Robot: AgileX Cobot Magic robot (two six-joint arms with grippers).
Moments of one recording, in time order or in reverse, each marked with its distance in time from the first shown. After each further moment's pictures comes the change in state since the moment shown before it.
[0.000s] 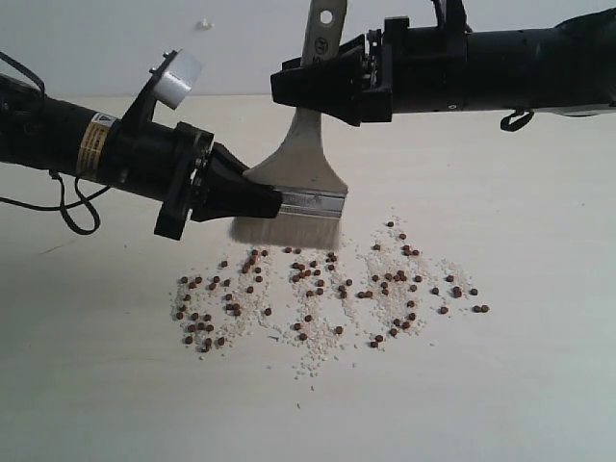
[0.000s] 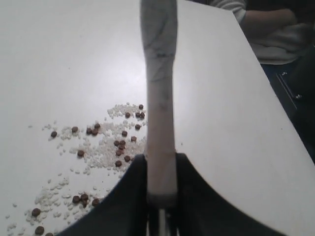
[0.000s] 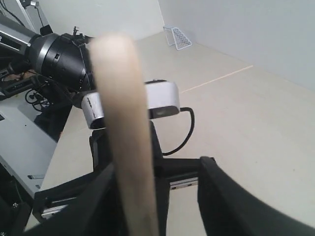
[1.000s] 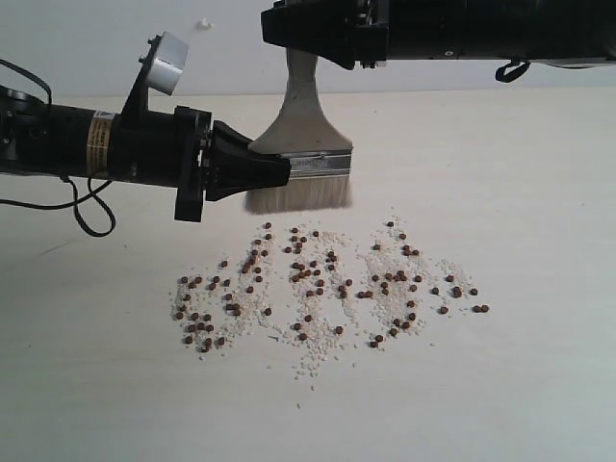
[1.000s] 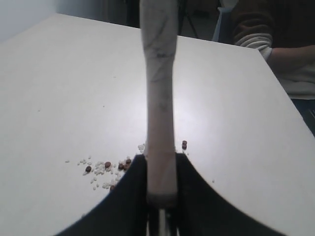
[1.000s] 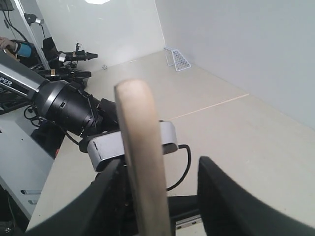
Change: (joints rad) left arm 0.000 0.018 0.031 -0.205 0.000 0.157; right arm 0.000 0.000 -0.136 0.000 0.002 0.081
